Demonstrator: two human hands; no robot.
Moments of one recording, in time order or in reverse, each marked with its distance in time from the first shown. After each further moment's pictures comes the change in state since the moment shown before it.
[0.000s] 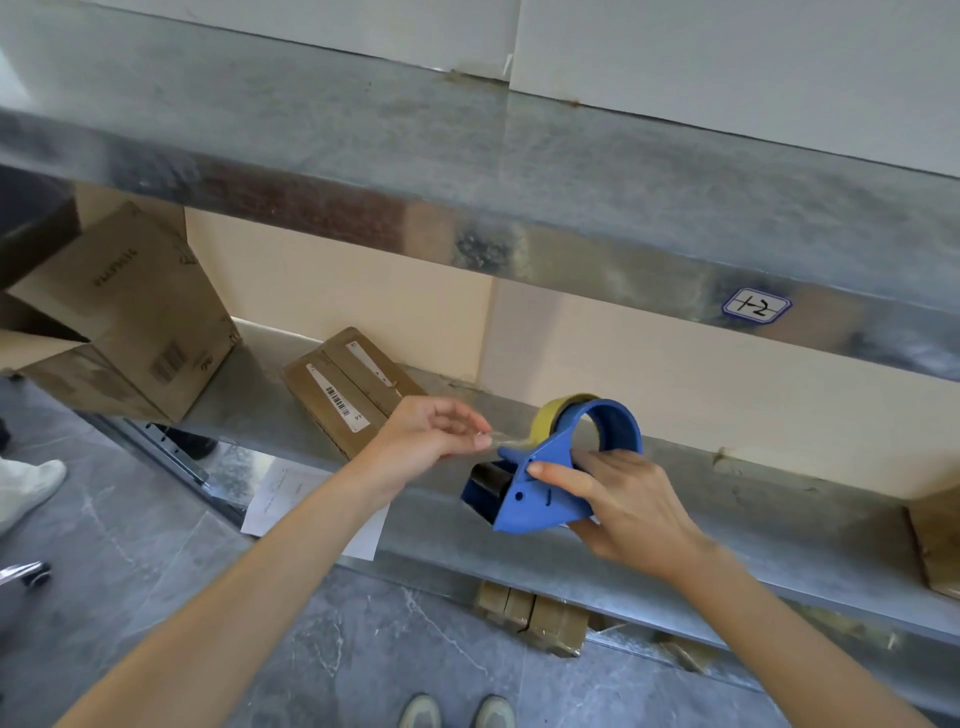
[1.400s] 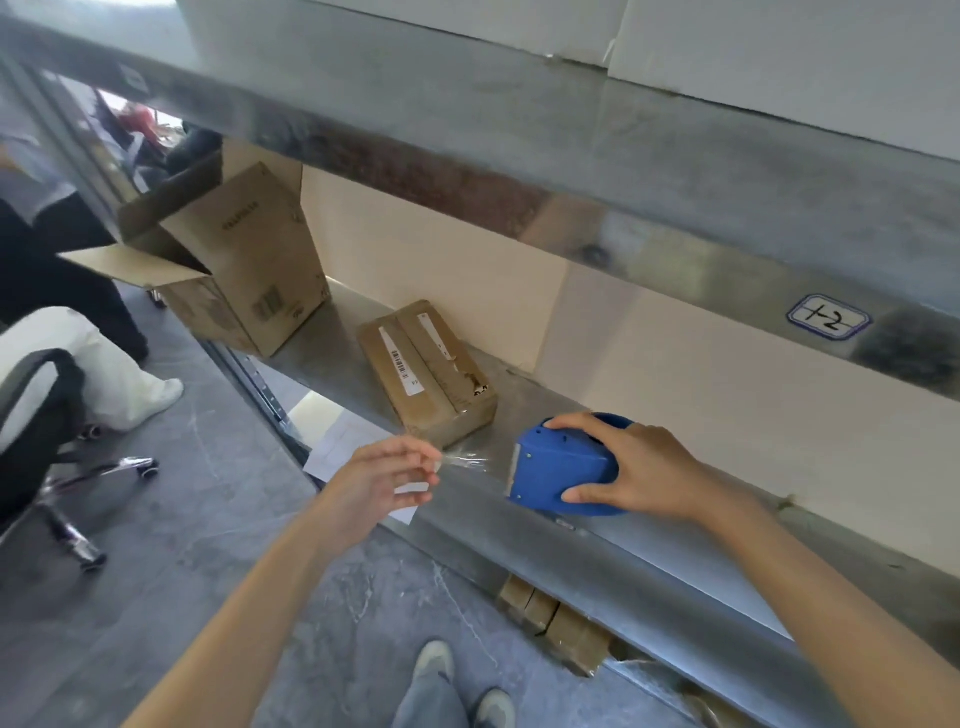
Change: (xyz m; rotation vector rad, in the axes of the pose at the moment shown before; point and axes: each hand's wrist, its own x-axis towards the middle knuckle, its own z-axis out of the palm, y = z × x) left_hand -0.066 -0.080 -0.014 -0.641 0.199 -0.098; right_hand 0.038 0.049 0.012 0.348 -0.601 0.270
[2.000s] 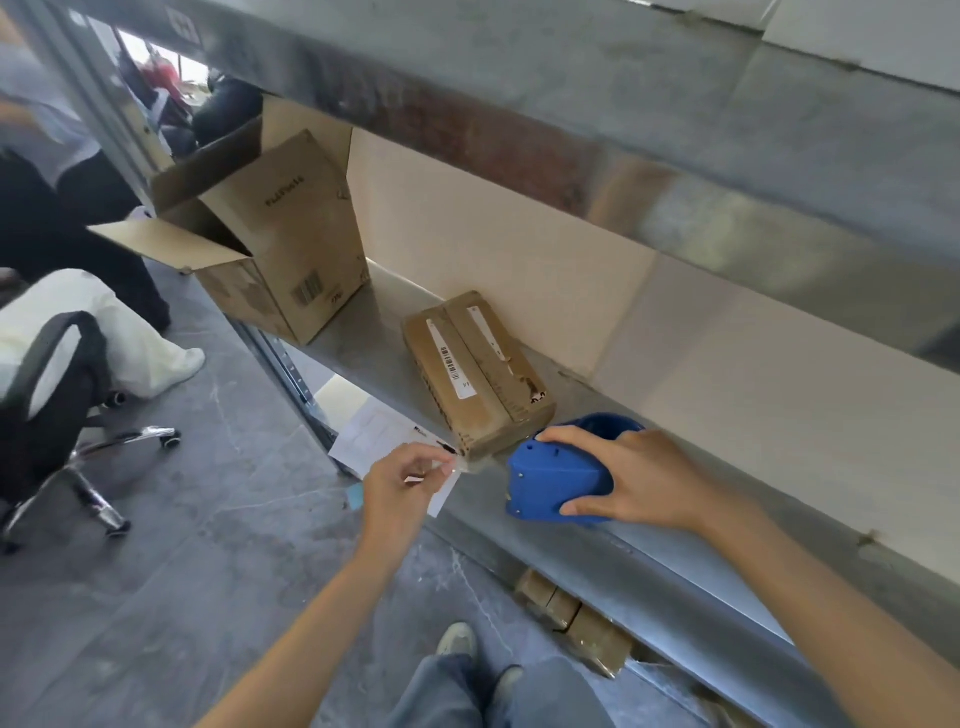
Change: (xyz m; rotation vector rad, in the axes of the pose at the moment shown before) left_hand 0.036 -0.046 -0.045 0.370 0.497 0.349; right_hand 0.065 -0.036 0.024 -0.235 -0.109 -0.135
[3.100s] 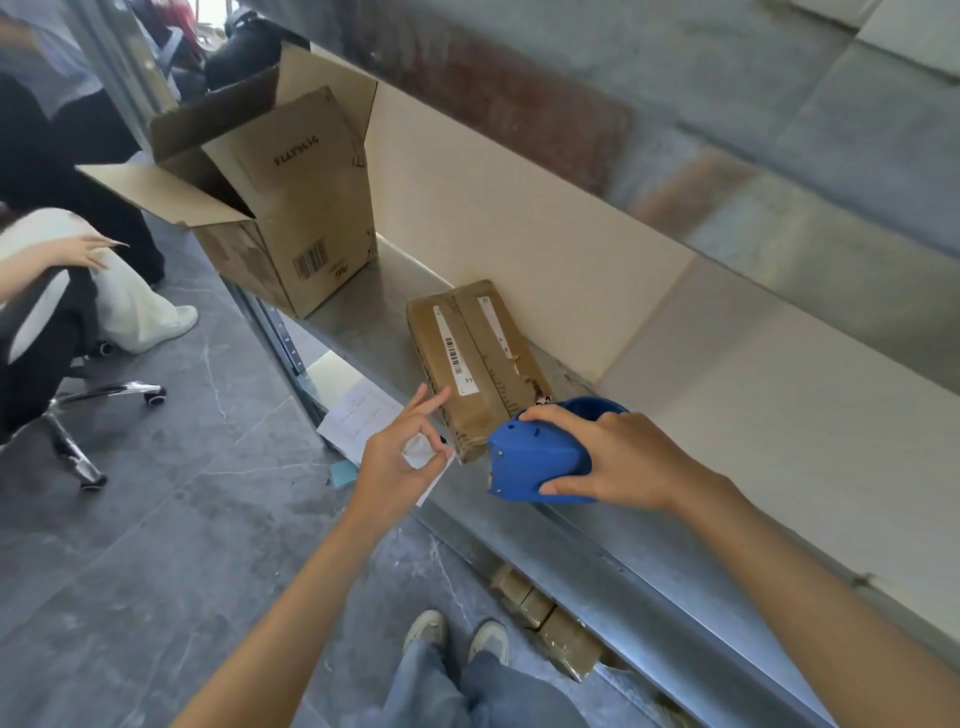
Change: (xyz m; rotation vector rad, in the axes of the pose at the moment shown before) left_hand 0.030 -0.015 0.001 0.188 -0.108 0.342; right_hand 0.040 0.000 -0.014 -0.032 -0.031 -0.048
